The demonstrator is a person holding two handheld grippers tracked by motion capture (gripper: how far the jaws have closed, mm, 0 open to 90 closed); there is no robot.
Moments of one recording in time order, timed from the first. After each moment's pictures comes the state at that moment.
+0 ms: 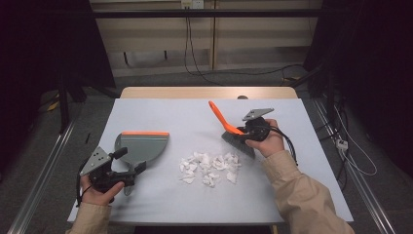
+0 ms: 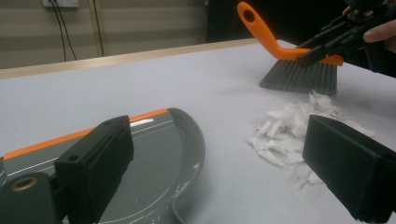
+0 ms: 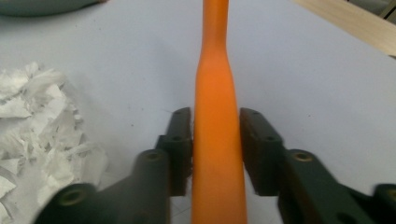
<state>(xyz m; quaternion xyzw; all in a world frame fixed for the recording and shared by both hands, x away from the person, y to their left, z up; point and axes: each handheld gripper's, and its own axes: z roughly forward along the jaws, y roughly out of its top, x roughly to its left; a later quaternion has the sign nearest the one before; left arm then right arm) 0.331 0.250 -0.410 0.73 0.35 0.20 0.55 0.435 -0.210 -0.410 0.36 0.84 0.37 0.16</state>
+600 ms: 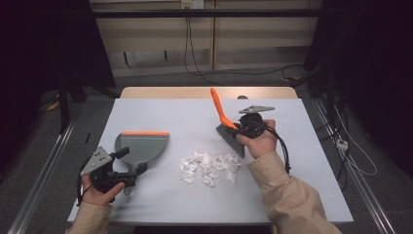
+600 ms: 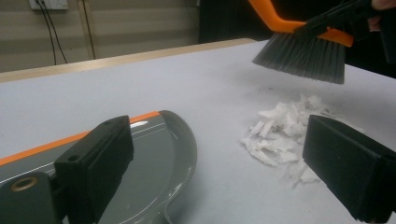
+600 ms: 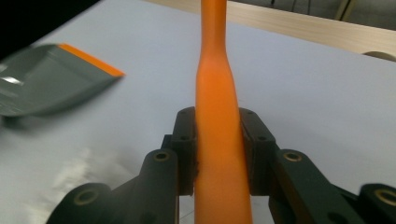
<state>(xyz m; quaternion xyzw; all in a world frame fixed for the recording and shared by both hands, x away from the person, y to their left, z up) 0.331 0.248 -0.410 0.73 0.34 0.19 0.56 0.406 -0.172 -0.370 0.48 0.75 0.42 0.16</state>
